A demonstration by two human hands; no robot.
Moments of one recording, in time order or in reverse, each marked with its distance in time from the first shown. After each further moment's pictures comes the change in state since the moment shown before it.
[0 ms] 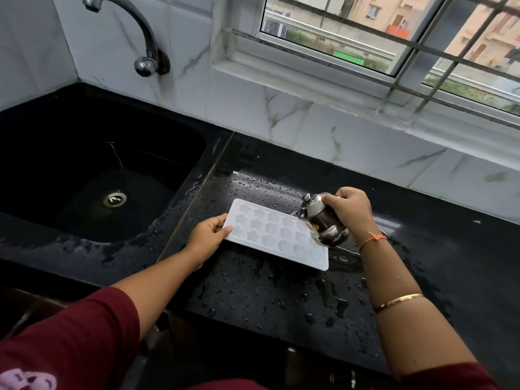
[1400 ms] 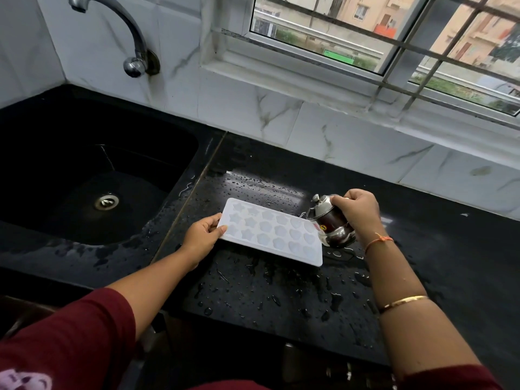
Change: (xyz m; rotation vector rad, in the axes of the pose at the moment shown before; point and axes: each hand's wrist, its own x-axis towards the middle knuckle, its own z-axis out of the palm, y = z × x) left_hand -0.006 0.007 0.003 0.027 0.020 0.011; right_hand 0.000 0.018 -0.019 0.000 0.086 0.058
